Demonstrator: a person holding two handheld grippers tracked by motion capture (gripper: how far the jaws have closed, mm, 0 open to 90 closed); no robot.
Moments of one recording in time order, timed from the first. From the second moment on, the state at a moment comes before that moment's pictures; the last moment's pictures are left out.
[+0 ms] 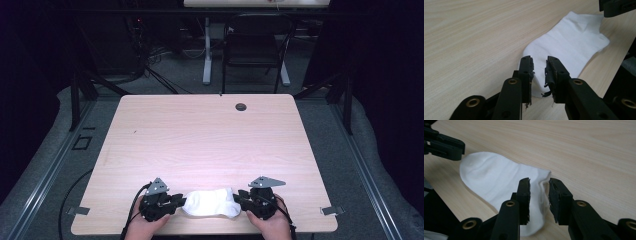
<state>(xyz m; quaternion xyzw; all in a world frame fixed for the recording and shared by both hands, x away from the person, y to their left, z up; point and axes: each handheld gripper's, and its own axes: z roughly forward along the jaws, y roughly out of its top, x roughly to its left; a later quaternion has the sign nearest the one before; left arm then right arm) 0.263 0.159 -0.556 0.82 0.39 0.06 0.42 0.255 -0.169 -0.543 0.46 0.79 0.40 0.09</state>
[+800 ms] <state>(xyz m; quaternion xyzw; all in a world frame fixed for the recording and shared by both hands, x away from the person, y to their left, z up) 0.266 0.144 -0.574 0.84 0.36 0.04 0.39 0.257 -0.147 -0.569 0.40 0.84 0.36 0.10</state>
